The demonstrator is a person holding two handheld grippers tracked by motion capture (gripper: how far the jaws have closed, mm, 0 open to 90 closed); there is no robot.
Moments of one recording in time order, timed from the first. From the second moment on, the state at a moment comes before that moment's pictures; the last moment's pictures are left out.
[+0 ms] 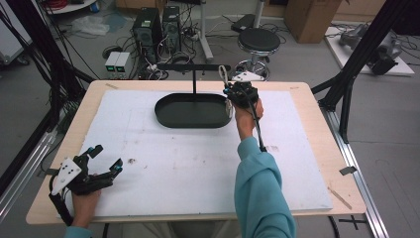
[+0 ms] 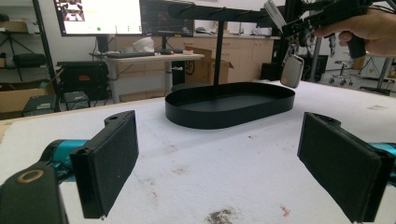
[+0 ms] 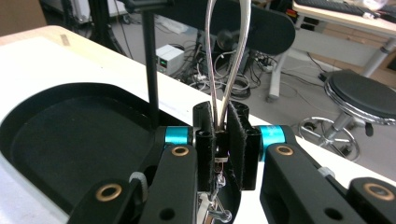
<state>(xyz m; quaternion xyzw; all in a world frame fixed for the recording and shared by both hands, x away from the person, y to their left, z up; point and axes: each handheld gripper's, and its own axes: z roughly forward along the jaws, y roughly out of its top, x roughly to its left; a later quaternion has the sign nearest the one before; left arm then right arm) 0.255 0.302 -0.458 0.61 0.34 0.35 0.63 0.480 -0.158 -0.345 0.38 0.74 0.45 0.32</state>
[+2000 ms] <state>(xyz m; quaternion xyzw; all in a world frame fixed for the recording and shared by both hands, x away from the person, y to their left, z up) 0.255 0.302 -0.458 0.61 0.34 0.35 0.63 0.484 -0.195 -0.343 0.36 0.73 0.52 0.25</state>
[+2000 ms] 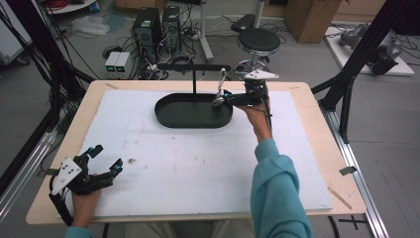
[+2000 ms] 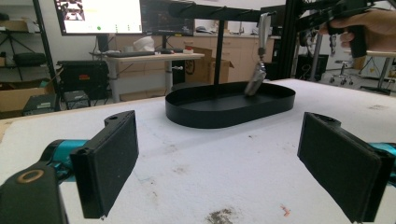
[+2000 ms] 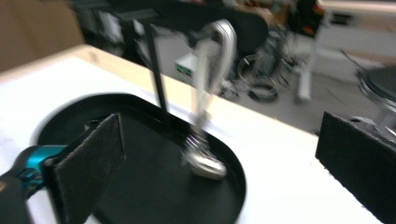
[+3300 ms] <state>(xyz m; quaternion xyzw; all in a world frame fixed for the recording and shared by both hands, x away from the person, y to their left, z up) 0.254 0.301 -0.458 0.61 0.34 0.35 0.63 0.311 -0.329 -0.455 0.31 0.66 0.62 0.30</state>
